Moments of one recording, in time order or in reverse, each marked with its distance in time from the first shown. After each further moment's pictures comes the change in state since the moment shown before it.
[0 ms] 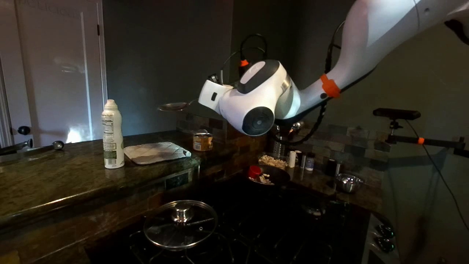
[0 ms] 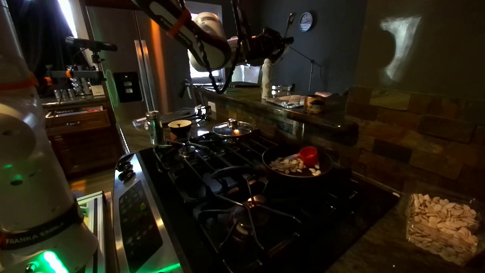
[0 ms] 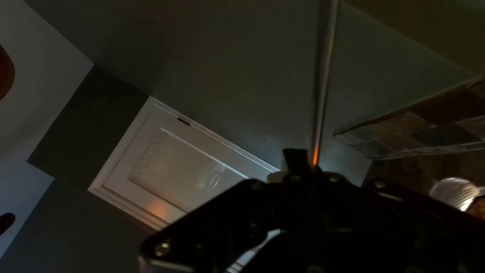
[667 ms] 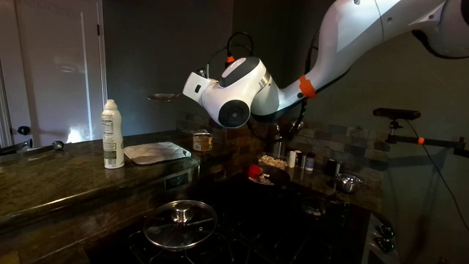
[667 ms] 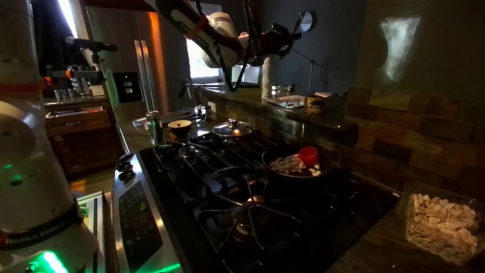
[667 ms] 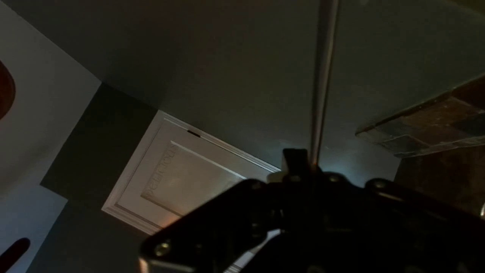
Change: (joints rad) arm -0.006 0.137 0.014 0.196 0.041 -0.004 0.008
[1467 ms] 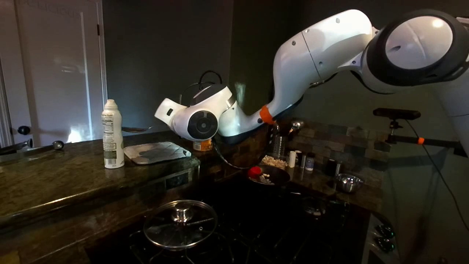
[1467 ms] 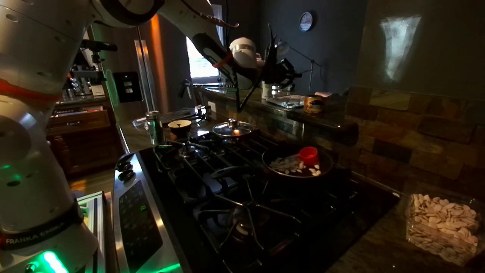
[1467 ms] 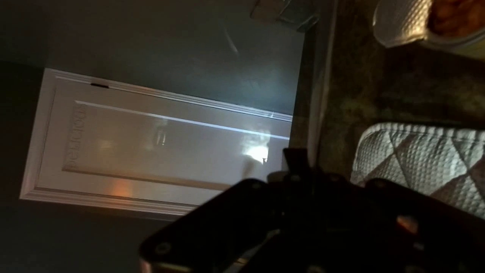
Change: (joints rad) arm -0.046 0.348 0.066 0.340 0.200 0.281 0.010
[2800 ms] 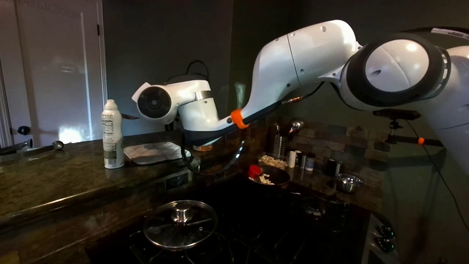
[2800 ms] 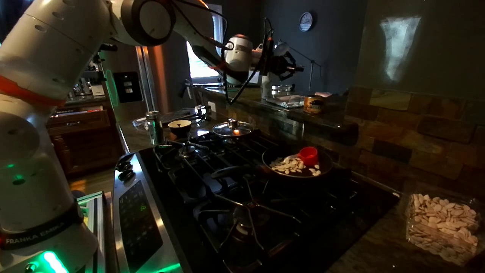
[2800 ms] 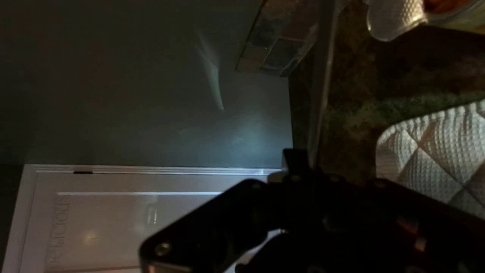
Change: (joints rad) arm 0.084 0.150 0.019 0.287 0.427 -0.231 -0.246
